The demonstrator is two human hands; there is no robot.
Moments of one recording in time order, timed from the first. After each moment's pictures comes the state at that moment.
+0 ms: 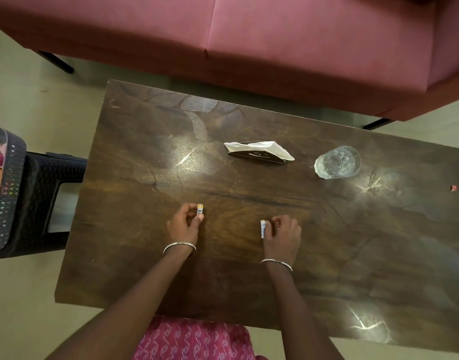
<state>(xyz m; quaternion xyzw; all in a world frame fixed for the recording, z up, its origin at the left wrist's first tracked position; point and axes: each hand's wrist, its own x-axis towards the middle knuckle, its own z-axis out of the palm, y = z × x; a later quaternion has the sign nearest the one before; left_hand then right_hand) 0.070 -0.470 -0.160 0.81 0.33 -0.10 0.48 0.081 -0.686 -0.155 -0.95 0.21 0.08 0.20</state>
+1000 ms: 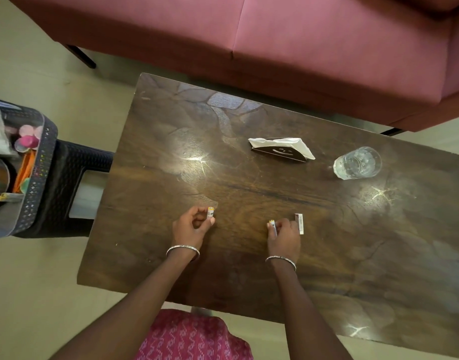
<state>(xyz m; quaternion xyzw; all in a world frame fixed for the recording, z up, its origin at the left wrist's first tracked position) 0.030 -0.433 -0.139 0.76 0.32 -0.11 0.56 0.054 -0.654 -0.172 -0.94 0.21 0.14 0.21</state>
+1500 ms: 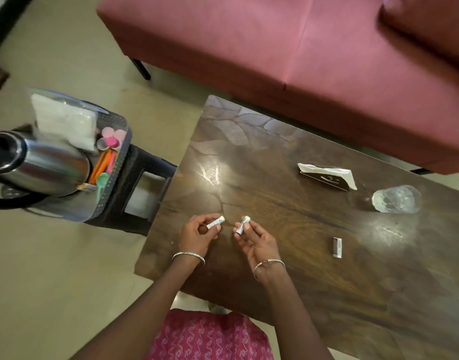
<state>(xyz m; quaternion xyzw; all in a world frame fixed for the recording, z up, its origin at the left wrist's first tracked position) -0.004 -0.321 -0.091 0.70 0.36 -0.06 0.61 0.038 -0.474 -0.091 -0.43 0.37 0.30 0.76</state>
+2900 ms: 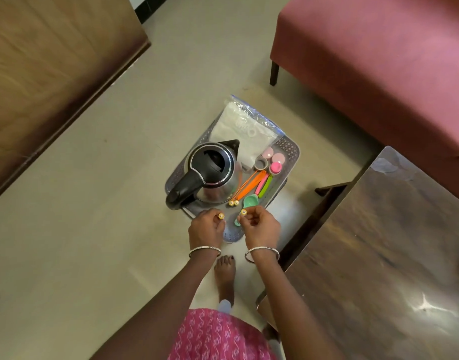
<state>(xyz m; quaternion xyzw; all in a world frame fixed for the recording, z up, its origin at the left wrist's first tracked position) -0.086 0.024 -0.130 0.79 0.50 -0.01 0.34 -0.001 -0.064 -0.125 -0.87 -0.02 0.30 0.39</state>
